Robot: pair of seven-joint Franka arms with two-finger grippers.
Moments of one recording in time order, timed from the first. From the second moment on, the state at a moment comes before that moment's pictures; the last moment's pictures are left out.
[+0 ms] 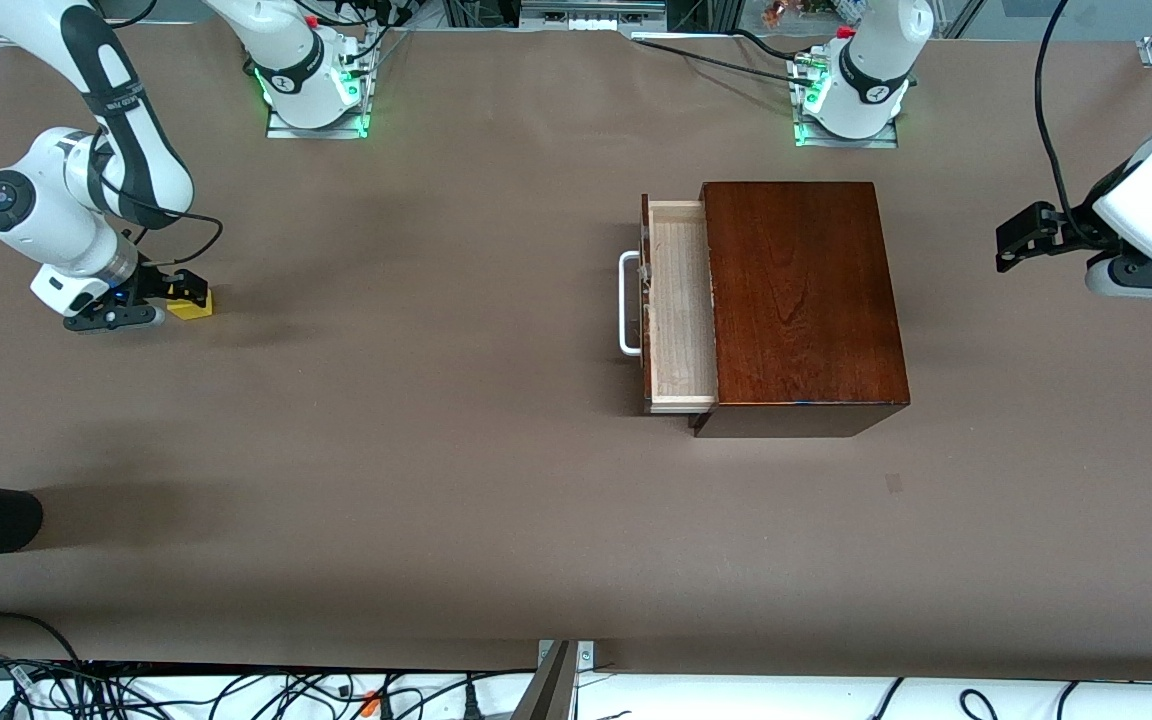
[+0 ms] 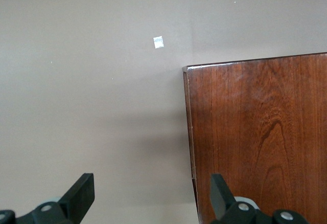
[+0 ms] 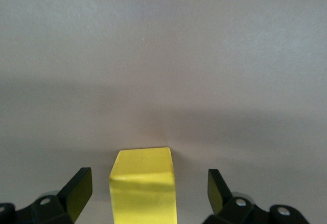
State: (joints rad) left arm 0.03 0.04 -0.09 -1.58 0.04 1.56 0.01; right arm 0.00 0.24 -0.28 -2.44 -0.04 2.64 -0.40
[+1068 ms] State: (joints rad) left arm 0.02 0.04 -0.09 -1.58 0.04 1.56 0.00; right arm 0.00 0.07 -0.27 -2.19 -0.04 2.22 -0.43
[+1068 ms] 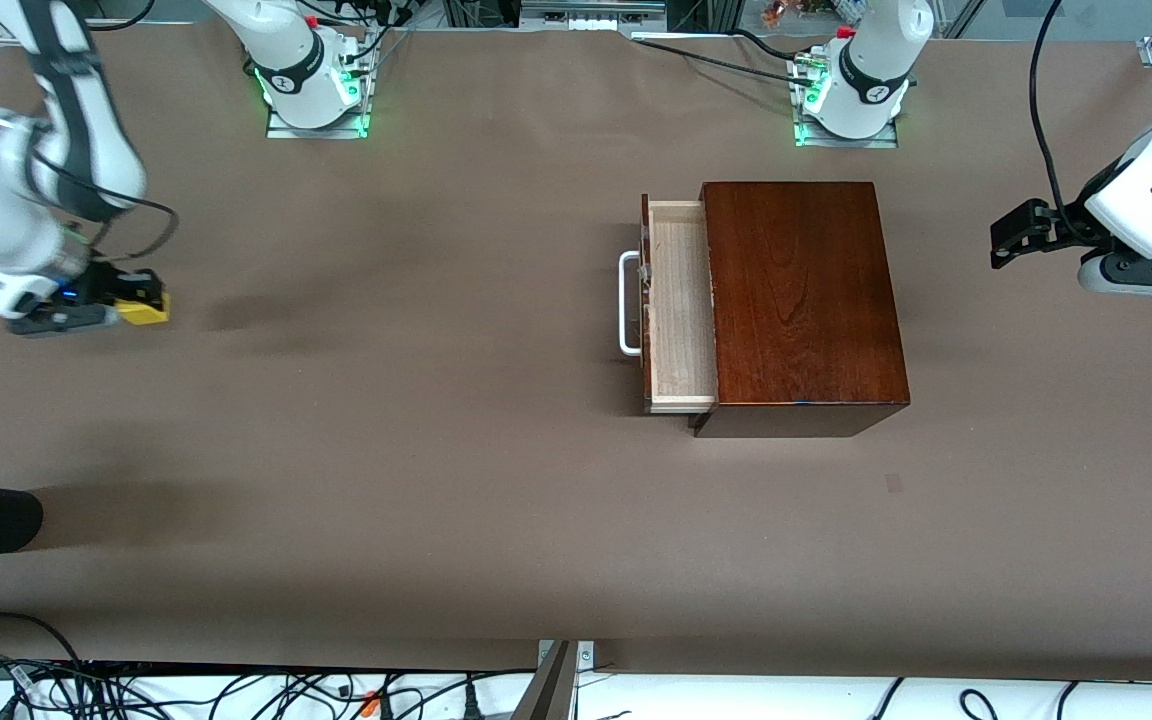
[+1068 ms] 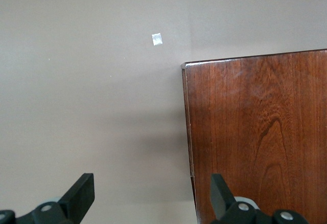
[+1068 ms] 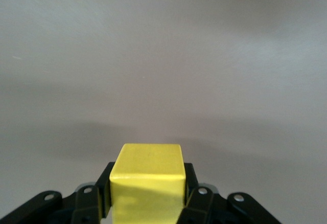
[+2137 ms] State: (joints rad) left arm 0.01 0.04 -0.10 -1.58 0.04 1.56 0.00; right arm 0.14 0.11 0.15 -1.59 0.13 1.59 0.76
